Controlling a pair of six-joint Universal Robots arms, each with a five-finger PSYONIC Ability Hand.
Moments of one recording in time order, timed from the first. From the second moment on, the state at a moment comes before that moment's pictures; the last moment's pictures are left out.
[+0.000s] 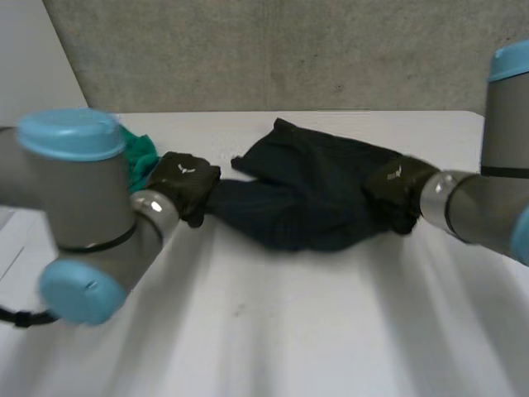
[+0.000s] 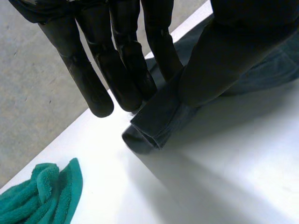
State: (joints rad) left arm 4.17 -1.98 -1.38 3.05 -1.62 3.54; right arm 1.95 -1.09 1.12 0.56 1.45 2.44; left_hand 1.14 1.20 1.19 1.20 0.98; right_hand 0.97 1.17 1.18 1.19 1.00
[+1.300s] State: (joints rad) left arm 4.04 -2.85 -0.18 3.01 -1.66 3.68; right arm 1.75 -1.06 1.50 -0.03 1.56 2.50; left_hand 0.67 0.73 0.74 0.76 0.57; right_hand 0.24 0.33 0.35 0.36 0.18
